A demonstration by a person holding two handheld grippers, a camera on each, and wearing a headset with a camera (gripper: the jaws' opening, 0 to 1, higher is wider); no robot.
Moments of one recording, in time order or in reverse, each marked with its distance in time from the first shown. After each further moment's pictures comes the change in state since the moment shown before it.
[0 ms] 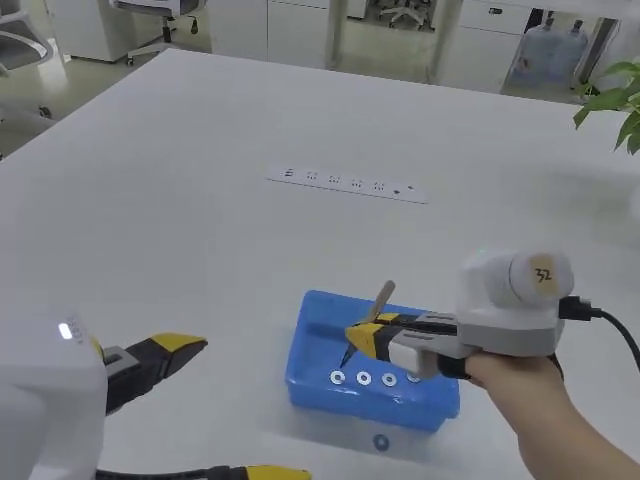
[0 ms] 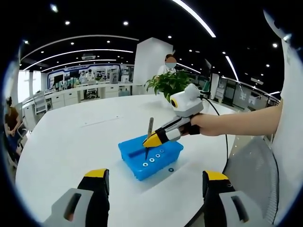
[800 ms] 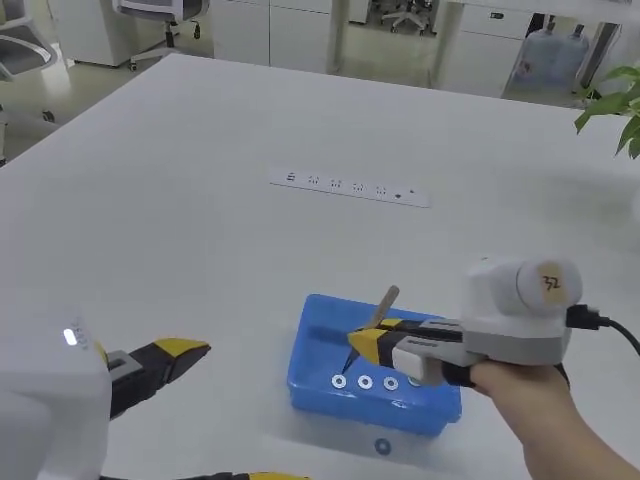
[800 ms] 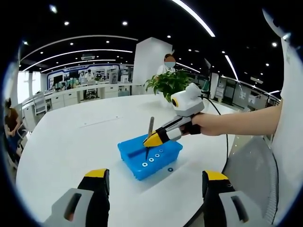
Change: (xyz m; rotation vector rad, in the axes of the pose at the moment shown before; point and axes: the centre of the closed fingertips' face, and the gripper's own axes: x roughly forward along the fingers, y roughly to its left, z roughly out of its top) left arm -0.001 -0.001 0.001 0.007 0.003 -0.001; right arm -0.004 0.004 0.001 0.004 -0.012 0.002
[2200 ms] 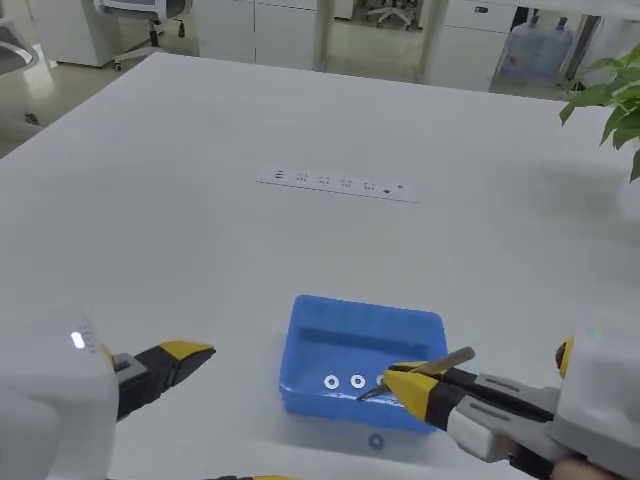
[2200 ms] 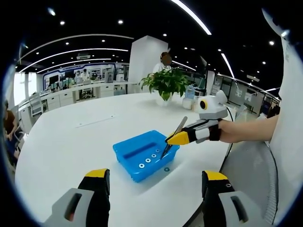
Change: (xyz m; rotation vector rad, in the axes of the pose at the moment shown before) left arm 0.007 -0.009 0.000 0.017 0.014 -0.042; right arm -0.066 0.033 -0.017 0.088 -0.222 0.013
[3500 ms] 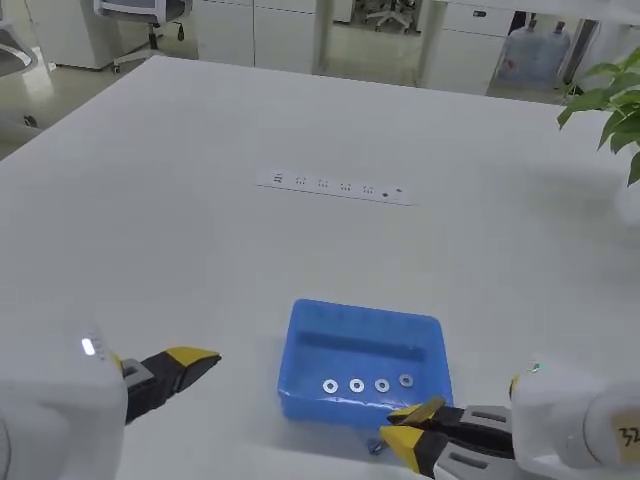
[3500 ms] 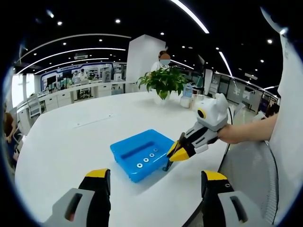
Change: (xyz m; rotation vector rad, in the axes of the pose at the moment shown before) left arm 0.004 -0.004 -0.001 0.016 0.014 -0.016; right arm 0.005 -0.007 -0.054 -0.286 0.306 -0.066
